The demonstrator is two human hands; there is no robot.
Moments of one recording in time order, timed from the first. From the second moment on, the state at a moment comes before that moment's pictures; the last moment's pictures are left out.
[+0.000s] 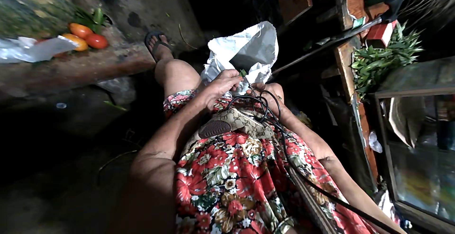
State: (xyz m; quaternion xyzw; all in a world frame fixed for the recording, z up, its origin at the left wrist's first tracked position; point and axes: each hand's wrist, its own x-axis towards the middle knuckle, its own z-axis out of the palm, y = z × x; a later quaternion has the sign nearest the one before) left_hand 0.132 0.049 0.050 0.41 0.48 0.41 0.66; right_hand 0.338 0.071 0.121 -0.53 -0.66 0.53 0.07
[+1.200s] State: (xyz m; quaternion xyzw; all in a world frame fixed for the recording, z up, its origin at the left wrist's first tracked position) left_hand 0.132 0.050 0.049 0.39 0.50 0.40 0.66; right_hand 0.343 0.072 0.114 -0.54 -0.64 0.54 0.10
